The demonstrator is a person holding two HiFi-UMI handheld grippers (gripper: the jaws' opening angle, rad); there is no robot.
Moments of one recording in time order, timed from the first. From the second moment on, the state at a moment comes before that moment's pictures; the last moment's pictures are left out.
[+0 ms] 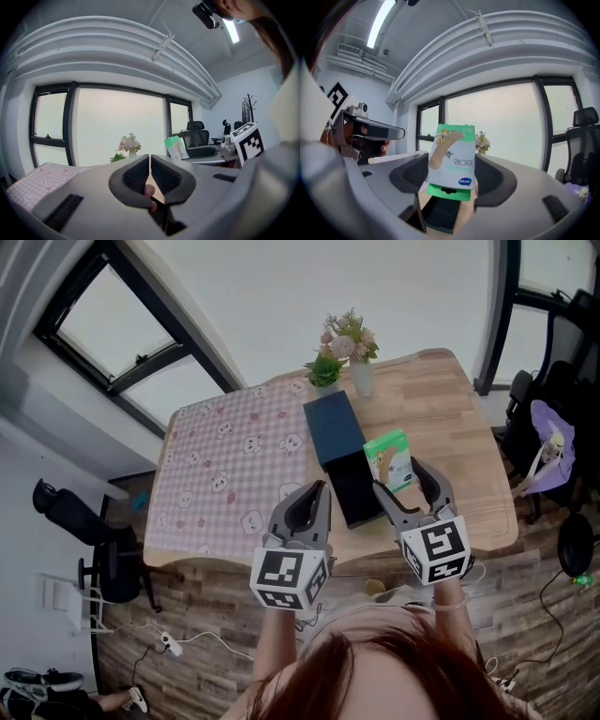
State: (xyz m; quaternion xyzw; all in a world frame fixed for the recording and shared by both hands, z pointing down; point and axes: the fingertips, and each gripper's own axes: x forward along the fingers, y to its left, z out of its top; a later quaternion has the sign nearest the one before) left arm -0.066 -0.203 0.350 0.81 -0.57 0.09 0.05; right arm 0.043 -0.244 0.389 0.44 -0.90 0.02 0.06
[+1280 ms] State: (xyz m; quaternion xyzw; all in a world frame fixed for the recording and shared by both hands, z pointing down) left arm -0.072 -0.132 0.324 0.81 -0.58 0.05 0.03; right arm 0.051 -0.167 0.338 0.46 -0.89 -0.04 0.05
